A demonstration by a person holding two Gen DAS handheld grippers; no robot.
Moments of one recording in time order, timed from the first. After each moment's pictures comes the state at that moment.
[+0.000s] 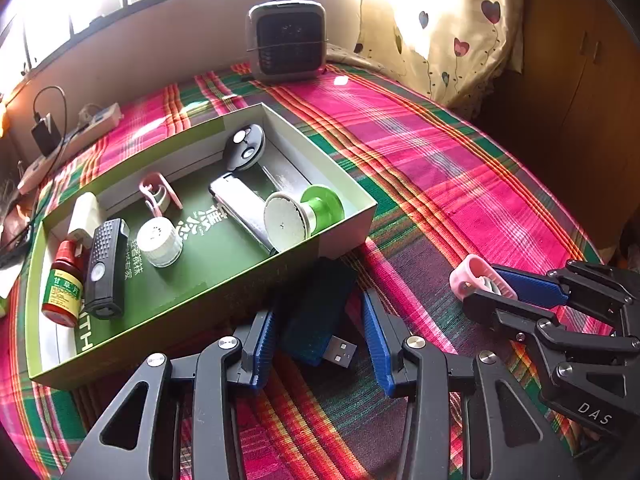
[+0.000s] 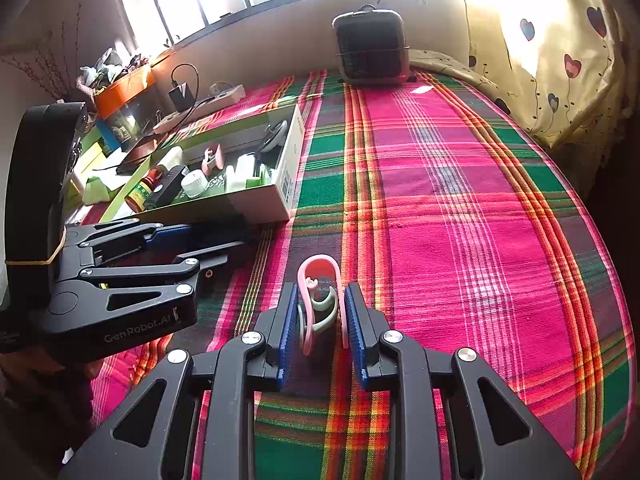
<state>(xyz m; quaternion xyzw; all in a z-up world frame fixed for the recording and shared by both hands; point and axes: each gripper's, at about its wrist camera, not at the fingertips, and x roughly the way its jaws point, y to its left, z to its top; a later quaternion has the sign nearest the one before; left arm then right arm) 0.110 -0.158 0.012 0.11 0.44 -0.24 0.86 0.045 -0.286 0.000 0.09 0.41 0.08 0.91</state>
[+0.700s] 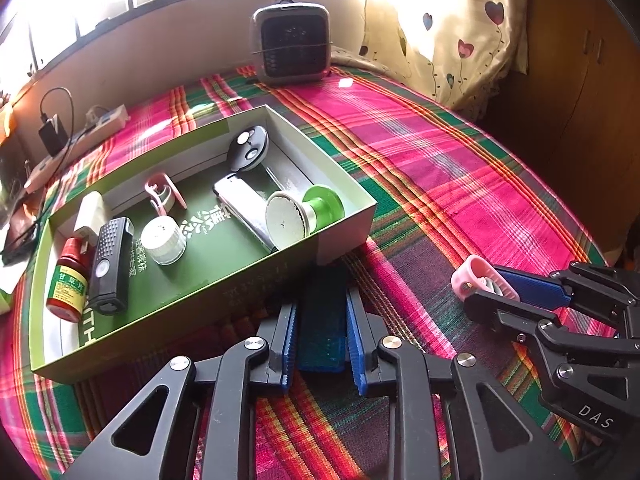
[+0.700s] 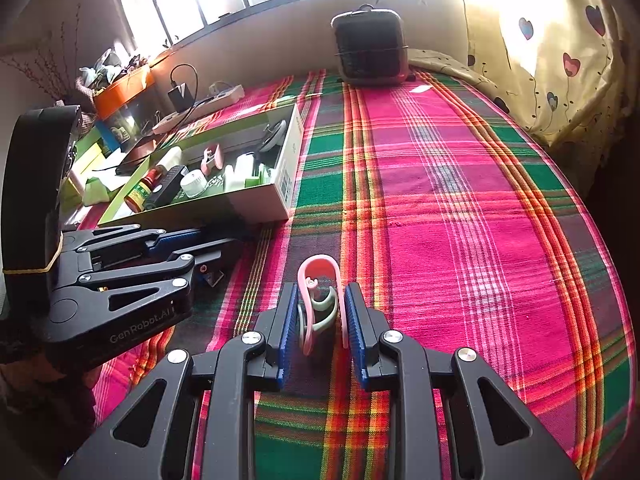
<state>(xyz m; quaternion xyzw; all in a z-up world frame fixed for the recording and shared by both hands) 0.108 -0.159 0.012 0.11 0.43 -0.23 0.86 0.045 -0.286 -0.001 0.09 0.40 0.08 0.91</state>
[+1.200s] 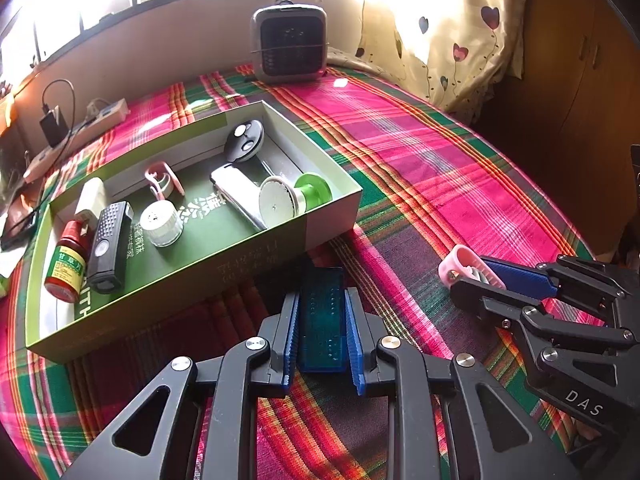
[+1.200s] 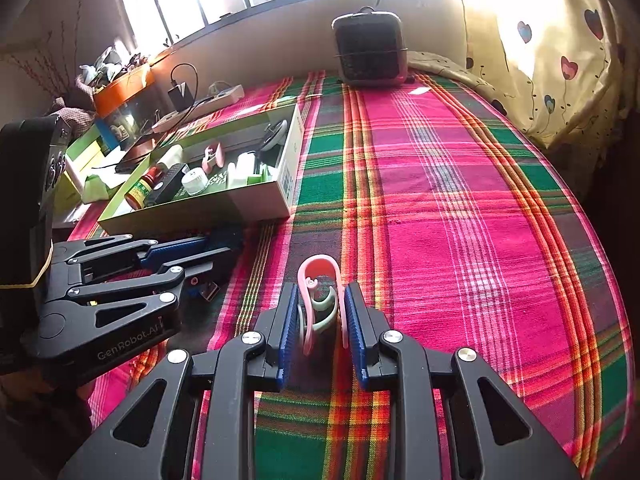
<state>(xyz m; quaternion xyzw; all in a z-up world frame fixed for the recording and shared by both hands) 0.094 -0.152 0.014 0.10 0.43 -0.24 0.86 0.040 -0.283 0.002 0.08 0.40 0.07 0.91</state>
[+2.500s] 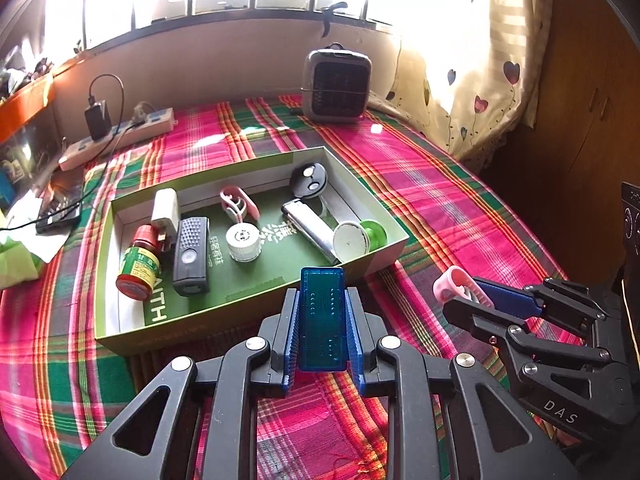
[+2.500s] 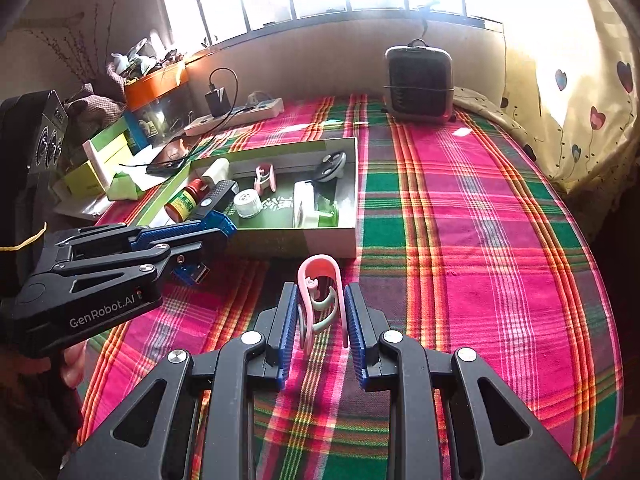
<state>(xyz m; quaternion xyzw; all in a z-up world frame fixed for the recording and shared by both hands) 0.094 -0.096 0.054 0.04 0.40 -0.22 0.89 0.048 -0.238 0.034 0.04 0.38 0.11 0.92</state>
